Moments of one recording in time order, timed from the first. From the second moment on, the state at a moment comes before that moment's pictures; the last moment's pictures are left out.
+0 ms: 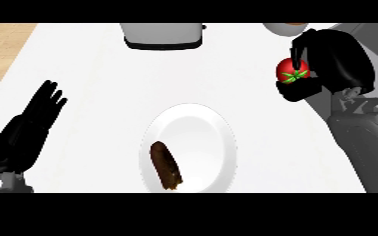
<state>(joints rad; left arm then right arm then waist) 0.00 0.27 0.17 -1.65 0.27 -0.07 0.25 -0.59 -0.46 0.20 -1.60 0.79 0.26 0.56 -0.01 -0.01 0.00</state>
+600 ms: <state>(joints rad) -0.01 0.26 0.17 -1.67 0.25 -0.07 0.28 -0.69 -0.56 -0.04 -1.66 0.83 0.31 0.69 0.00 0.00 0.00</state>
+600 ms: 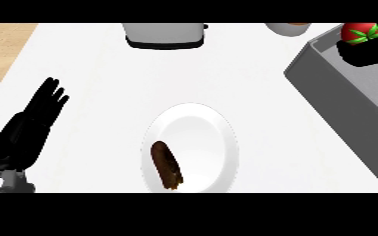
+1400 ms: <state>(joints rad) -0.04 0.23 0.17 -1.64 0.22 -0.08 0.26 -0.73 -0.66 -0.18 -1.17 0.88 0.11 0.29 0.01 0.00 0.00</state>
